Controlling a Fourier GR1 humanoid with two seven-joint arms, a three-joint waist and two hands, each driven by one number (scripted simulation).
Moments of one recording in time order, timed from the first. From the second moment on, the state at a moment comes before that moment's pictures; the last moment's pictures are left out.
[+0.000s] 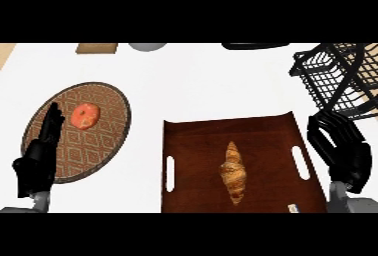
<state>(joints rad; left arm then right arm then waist) 0.00 0.44 -0.16 -1.53 0.12 0.41 -0.04 -0.05 -0.28 0.04 -1.45 -0.34 -0.64 -0.09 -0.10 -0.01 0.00</state>
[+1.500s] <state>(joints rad) -0.17 0.49 -0.20 -1.46 0.07 0.29 0.05 0.32 -0.75 0.40 -2.13 0.23 -0.66 1.09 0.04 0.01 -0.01</state>
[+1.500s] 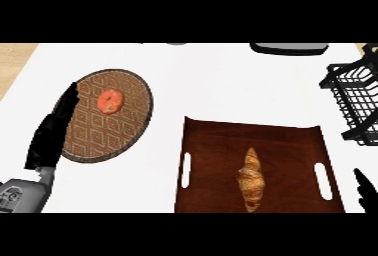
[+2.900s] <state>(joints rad) -0.16 0.46 -0.17 -1.44 0.05 0.28 0.05 0.03 -0.43 0.53 -1.85 0.53 -0.42 1.27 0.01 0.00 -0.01</state>
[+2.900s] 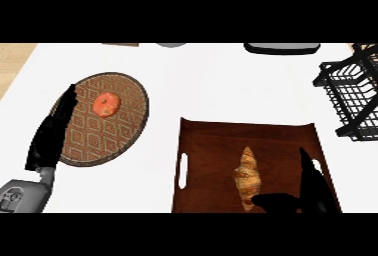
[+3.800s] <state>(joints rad) -0.16 0.45 -0.14 -1.42 0.04 0.26 0.04 0.03 -0.07 0.42 -1.72 0.77 -0.22 1.26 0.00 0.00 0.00</state>
